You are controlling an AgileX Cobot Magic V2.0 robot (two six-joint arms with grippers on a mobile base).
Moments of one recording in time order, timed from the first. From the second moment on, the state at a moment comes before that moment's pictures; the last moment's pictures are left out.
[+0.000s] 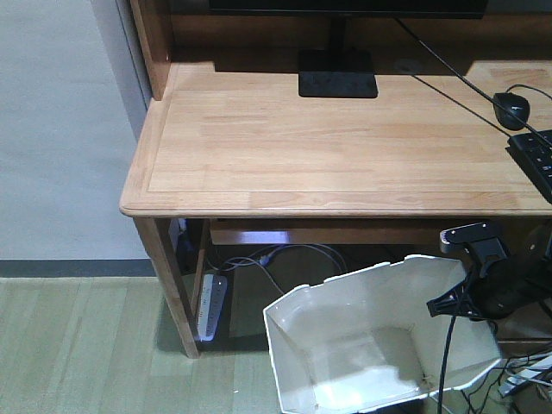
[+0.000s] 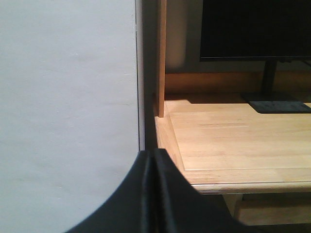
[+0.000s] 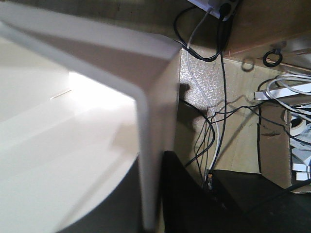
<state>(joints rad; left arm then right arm) 0.02 -0.02 0.03 -0.31 0.13 0.26 -0.06 1.91 -0.58 0.44 0.09 -0.69</state>
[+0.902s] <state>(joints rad) 0.02 -0.02 0.03 -0.31 0.13 0.26 -0.06 1.91 -0.58 0.44 0.09 -0.69</state>
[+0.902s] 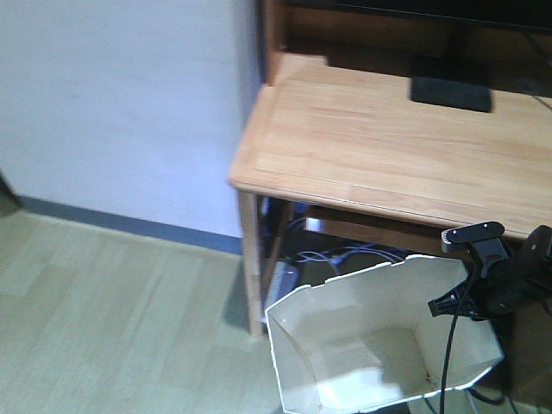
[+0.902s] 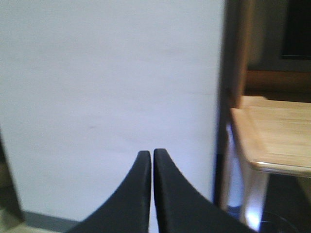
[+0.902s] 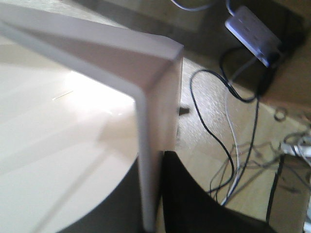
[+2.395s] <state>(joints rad) 0.02 -0.02 0.03 -0.31 0.13 0.26 -0.06 1.91 -0.58 0.44 0.11 -0.69</state>
